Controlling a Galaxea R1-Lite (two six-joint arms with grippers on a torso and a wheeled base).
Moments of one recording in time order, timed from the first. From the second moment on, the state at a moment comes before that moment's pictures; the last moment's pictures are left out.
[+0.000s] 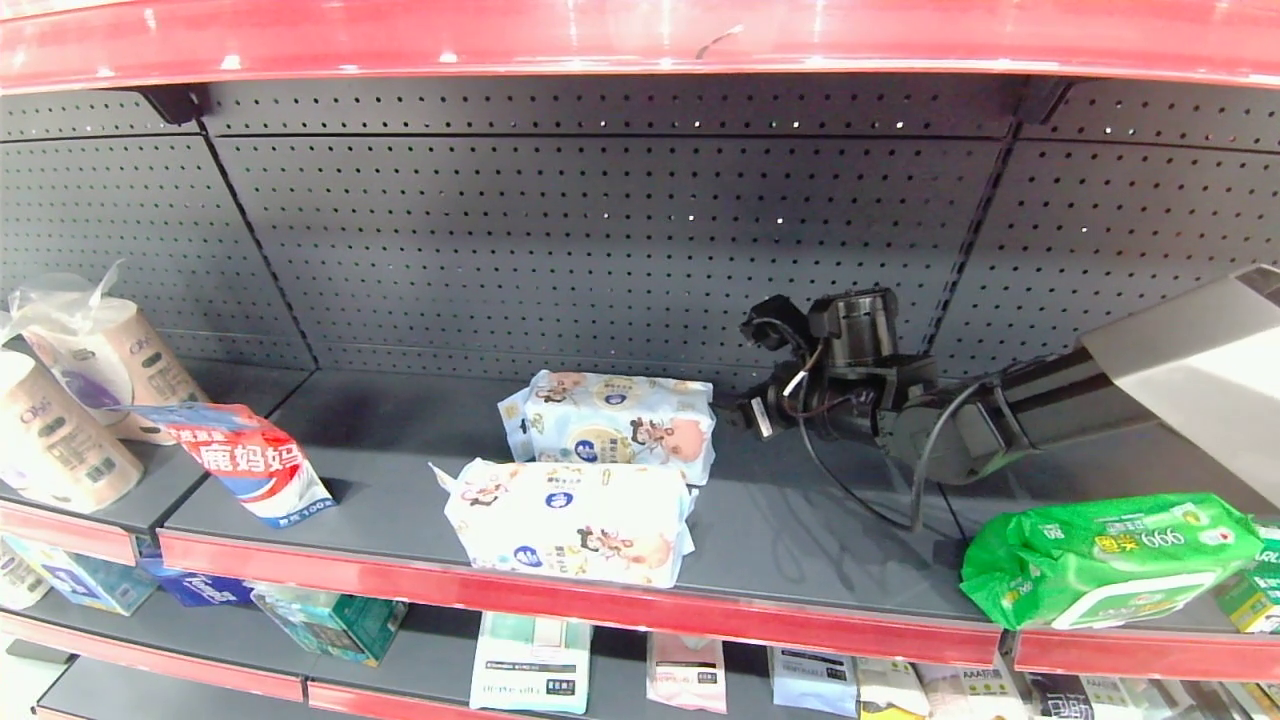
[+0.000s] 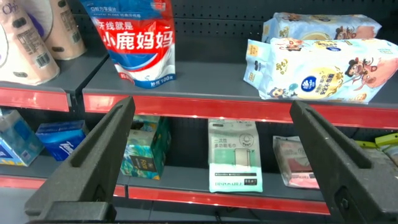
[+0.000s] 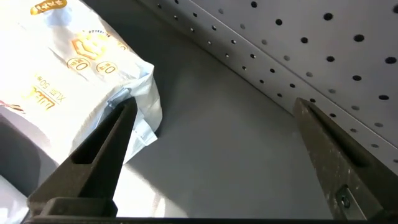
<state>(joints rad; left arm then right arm) 0.00 0.00 0.00 0.00 -0.04 -0.01 0.45 2.15 -1.23 -0.46 -0.06 -0.23</state>
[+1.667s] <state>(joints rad) 0.00 0.00 0.00 0.00 -0.04 -0.01 0.39 1.74 -0.57 -0.76 0.28 -0.15</state>
